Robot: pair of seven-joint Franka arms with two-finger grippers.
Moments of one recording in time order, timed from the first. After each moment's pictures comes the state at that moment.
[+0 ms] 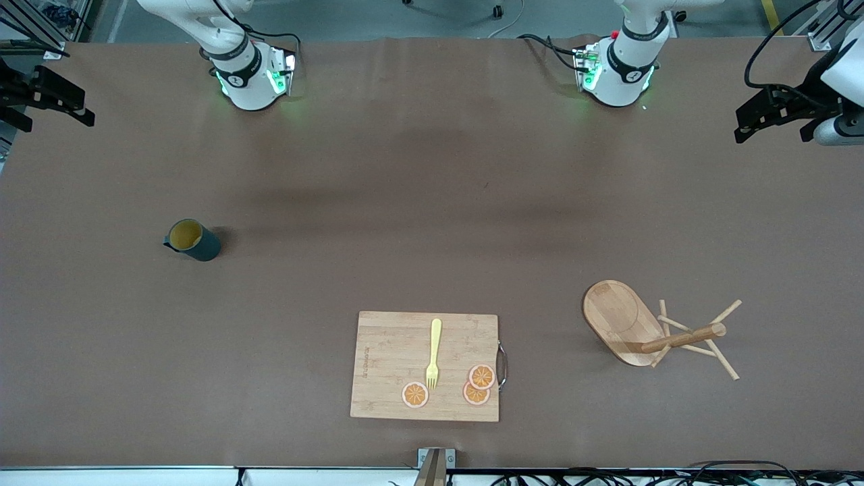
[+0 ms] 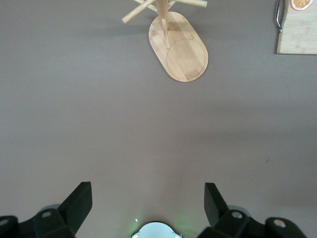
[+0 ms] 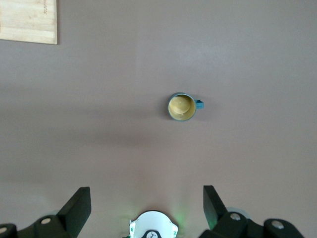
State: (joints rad) left arm -0.03 -0.09 -0.06 -1.57 0.02 1.43 -0.07; right arm 0.00 -0.10 -0.04 -1.52 0.03 1.33 -0.10
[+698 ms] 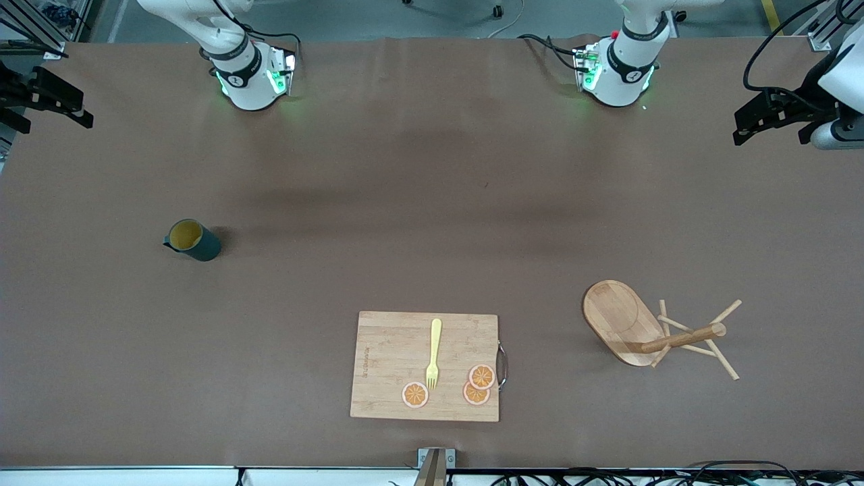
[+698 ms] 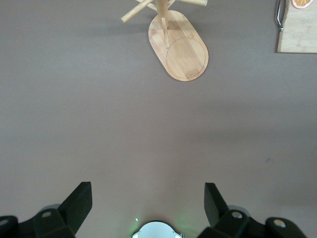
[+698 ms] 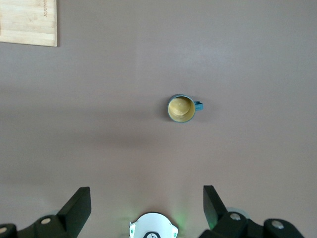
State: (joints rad) left arm -0.03 -0.08 -0.06 -1.56 0.02 1.43 -0.07; right arm 0.00 -0.10 -0.04 -1.52 0.03 1.33 -0.09
